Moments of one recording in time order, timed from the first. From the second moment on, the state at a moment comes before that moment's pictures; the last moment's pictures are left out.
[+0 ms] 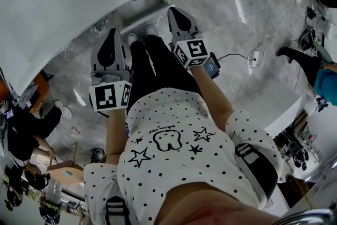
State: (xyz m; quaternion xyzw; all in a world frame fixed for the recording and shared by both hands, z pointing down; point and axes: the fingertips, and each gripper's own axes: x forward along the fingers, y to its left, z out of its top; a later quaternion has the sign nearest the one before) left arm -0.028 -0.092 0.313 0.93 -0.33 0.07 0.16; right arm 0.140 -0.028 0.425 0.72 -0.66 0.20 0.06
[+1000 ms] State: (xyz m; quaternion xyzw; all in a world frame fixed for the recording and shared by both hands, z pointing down) left arm -0.048 -0.028 0.208 0.91 -0.41 -0.02 0.08; right arm 0.127 0.022 0.271 0.65 -0.75 0.11 -0.02
